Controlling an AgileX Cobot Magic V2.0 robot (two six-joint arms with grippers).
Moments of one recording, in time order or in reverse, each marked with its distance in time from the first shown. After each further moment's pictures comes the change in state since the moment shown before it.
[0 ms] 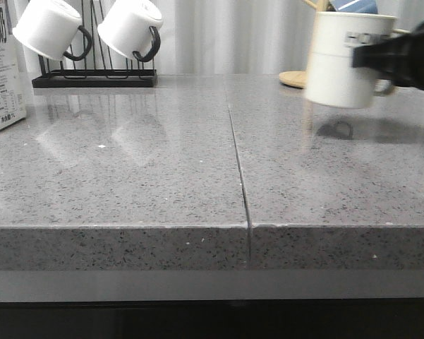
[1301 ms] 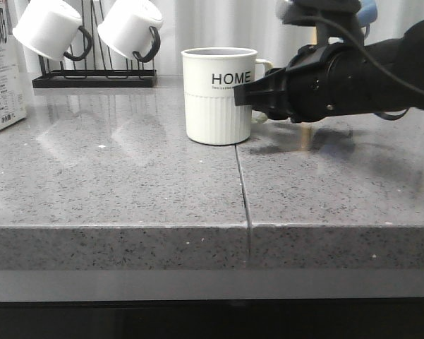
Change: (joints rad) left arm 0.000 0.000 0.000 0.000 0.000 0.000; right arm 0.276 0.158 -0.095 -0.006 -0.022 0.000
